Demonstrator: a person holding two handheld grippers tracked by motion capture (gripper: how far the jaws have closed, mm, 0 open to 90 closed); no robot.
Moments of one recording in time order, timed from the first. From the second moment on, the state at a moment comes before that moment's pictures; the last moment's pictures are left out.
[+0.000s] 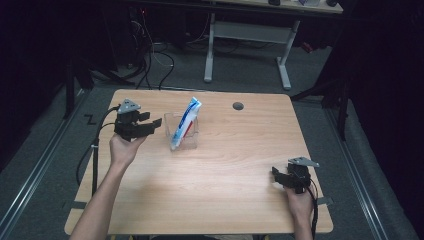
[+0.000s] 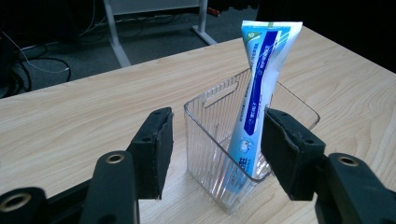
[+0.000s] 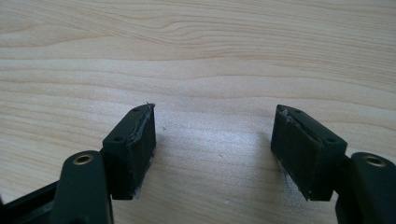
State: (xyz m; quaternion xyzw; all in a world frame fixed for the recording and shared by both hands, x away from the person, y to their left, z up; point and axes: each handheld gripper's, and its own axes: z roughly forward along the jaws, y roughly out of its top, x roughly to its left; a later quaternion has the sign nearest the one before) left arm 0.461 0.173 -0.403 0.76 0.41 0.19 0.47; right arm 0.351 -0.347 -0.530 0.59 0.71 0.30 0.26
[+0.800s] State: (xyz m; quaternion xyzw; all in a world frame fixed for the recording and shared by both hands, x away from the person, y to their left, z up) left arm 0.446 0.190 -0.411 0.75 0.43 0.19 0.47; right arm 0.351 -0.347 -0.530 0.59 0.71 0.30 0.26
